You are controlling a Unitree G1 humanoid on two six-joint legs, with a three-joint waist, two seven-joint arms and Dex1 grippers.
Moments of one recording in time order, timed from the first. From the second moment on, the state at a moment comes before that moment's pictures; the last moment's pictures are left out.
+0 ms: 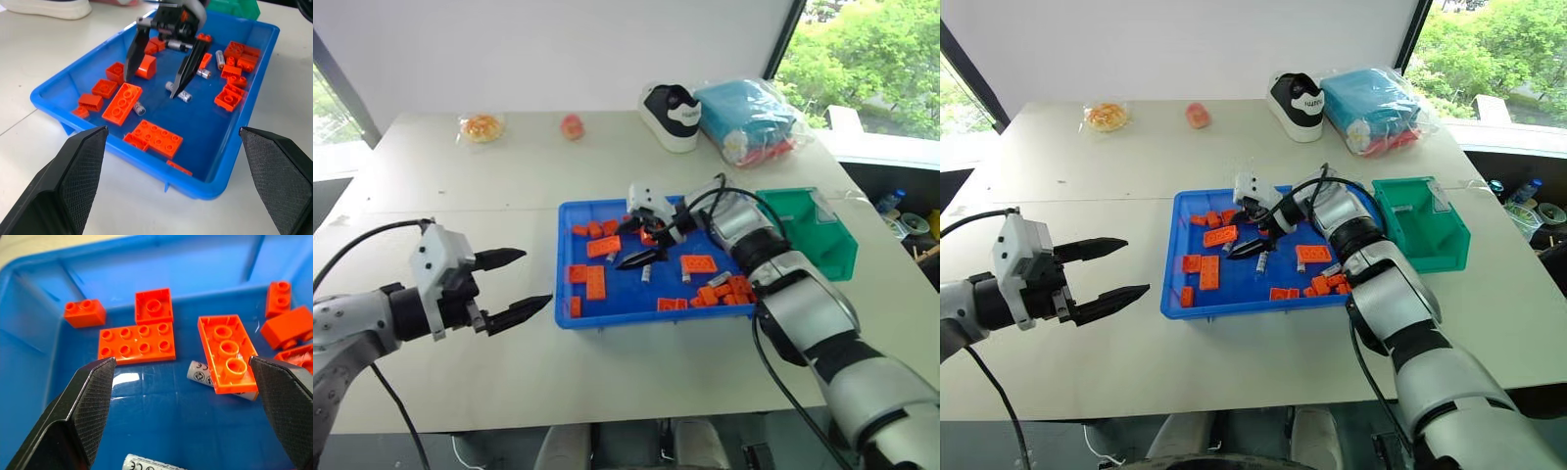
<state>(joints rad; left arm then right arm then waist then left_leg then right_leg) 0.12 0.89 0.47 -0.69 -0.82 0.72 -0.80 -1.17 -0.25 0.41 1.04 0.04 0.13 1.36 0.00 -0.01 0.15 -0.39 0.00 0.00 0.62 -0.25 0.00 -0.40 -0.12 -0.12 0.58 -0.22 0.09</state>
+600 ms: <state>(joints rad) 0.16 0.88 0.50 -0.73 -0.85 0.72 -0.73 -1.27 -0.16 0.20 1.23 0.02 0.12 1.31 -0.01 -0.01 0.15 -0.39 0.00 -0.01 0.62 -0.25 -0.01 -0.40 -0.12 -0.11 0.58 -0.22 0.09</state>
